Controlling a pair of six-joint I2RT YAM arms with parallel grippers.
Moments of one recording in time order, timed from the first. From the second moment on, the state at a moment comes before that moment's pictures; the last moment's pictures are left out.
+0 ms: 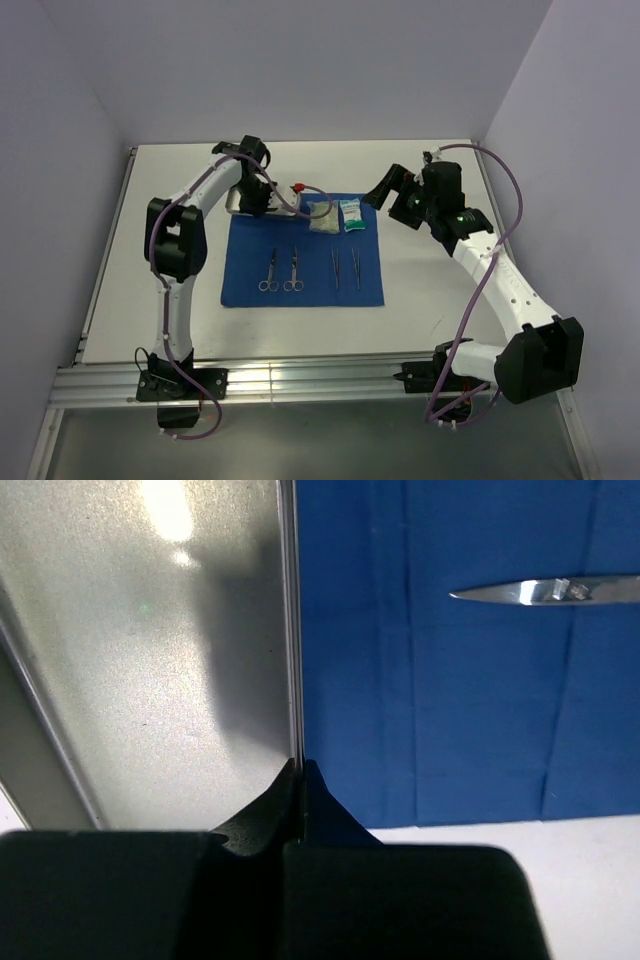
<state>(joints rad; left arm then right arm) -0.34 2.19 1.93 -1.15 0.30 1.39 0.23 1.21 1.04 -0.39 -0.23 0.70</state>
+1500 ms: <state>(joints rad) -0.36 2.34 2.02 -1.14 0.32 1.23 0.23 1.23 1.04 -0.39 -0.26 0.67</state>
